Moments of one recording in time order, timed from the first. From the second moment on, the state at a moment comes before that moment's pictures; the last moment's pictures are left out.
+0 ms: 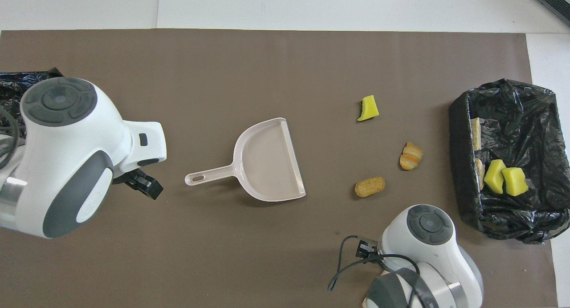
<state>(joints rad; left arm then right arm) -0.04 -0.02 -0.28 -1.86 0.13 1.61 0.22 0.38 -0.25 0.04 -2.57 0.14 1.97 0.76</state>
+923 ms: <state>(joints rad) -0.08 0.01 0.01 -1.42 0.00 1.41 0.21 0.04 0.07 0.02 -1.82 -0.13 1.94 0.20</state>
